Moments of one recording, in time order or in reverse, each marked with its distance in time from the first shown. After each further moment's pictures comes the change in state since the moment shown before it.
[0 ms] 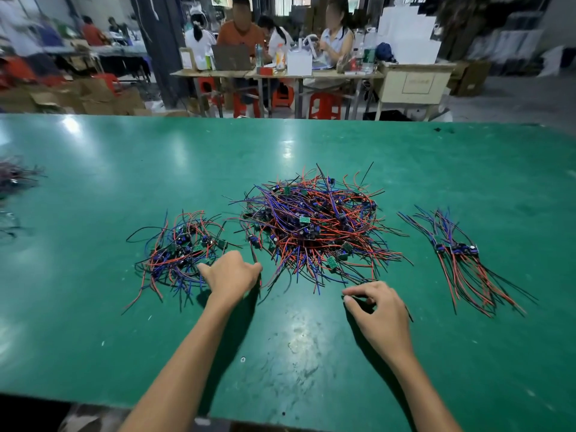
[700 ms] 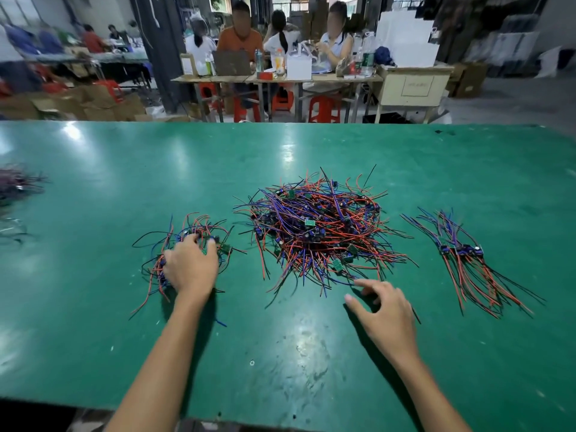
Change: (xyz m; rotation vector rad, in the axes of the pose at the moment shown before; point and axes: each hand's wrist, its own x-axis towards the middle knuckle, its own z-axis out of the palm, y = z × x) left_hand 0.028 -0.053 -0.030 -0.346 0.449 -0.096; right_hand 0.003 0.007 0.010 -0.076 0.009 0.011
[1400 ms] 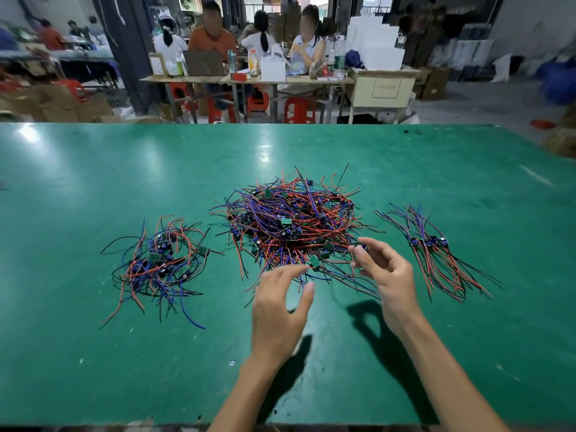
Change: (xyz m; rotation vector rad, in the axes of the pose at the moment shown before) left_hand -0.166 0.048 0.033 -0.582 -0.259 0.666; right_hand 0.026 -0.029 -0.053 0.989 0.056 0.103
